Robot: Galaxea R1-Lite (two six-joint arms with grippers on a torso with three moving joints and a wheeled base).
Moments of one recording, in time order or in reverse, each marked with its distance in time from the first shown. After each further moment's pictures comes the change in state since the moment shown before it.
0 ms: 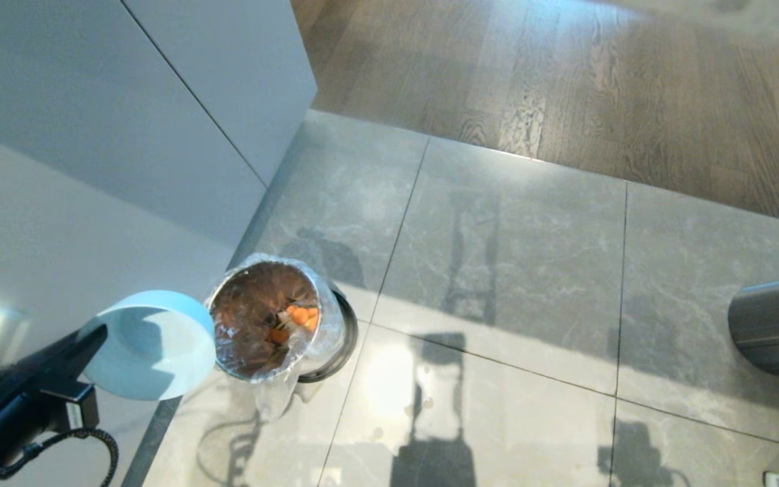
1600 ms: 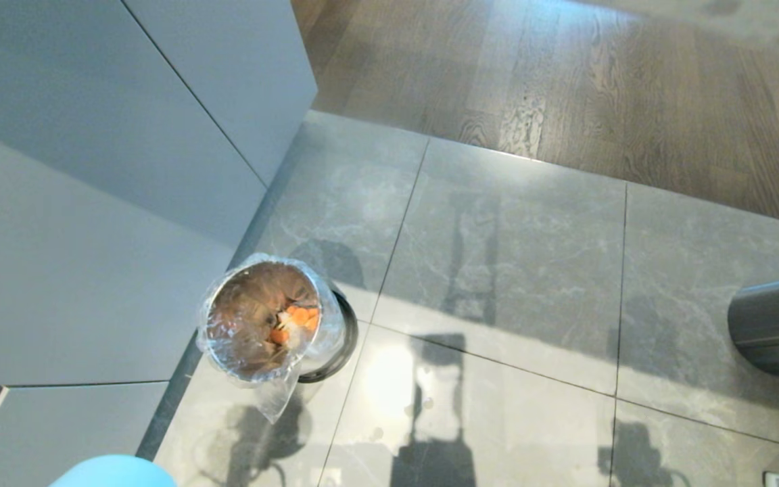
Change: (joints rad) left arm -0.069 -0.820 0.081 0.860 -0.023 -0.212; right arm 0.000 0.000 0.000 0.000 0.000 0.000
